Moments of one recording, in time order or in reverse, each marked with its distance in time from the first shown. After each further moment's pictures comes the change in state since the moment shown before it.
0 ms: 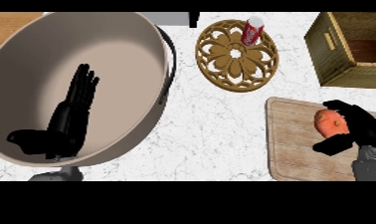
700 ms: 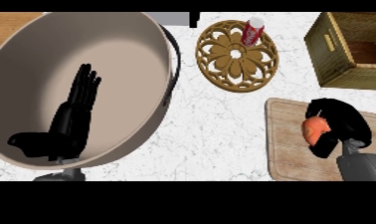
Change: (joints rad) left arm 0.008 -0.023 -0.013 -0.033 -0.023 0.010 0.017; right arm -0.041 -0.025 0.145 0.021 0.139 0.013 -0.147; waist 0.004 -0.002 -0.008
